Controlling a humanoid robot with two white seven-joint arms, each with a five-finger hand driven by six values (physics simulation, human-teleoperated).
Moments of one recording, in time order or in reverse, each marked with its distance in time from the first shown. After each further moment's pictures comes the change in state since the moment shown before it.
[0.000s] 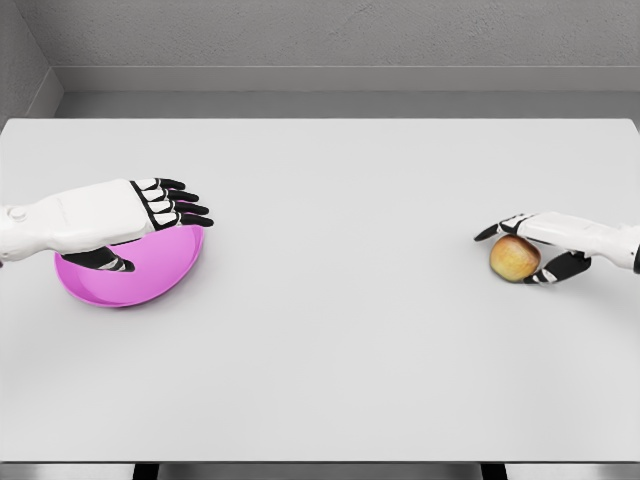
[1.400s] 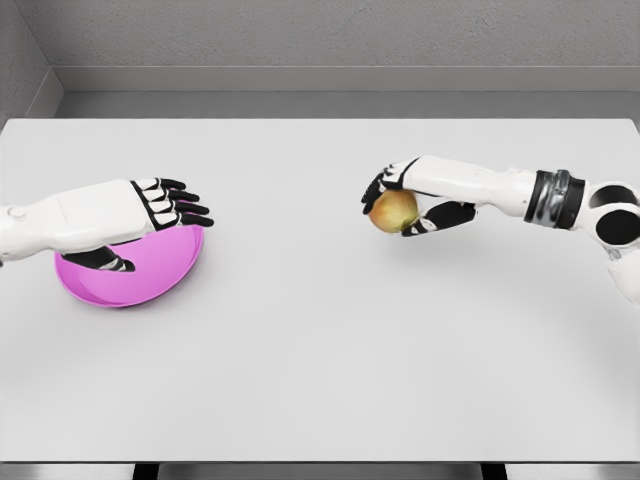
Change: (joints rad) left arm -0.005 0.002 -0.006 0.000 0.005 0.000 0.000; right arm -0.196 0.231 0.133 -0.152 -0.105 -0.002 0.001
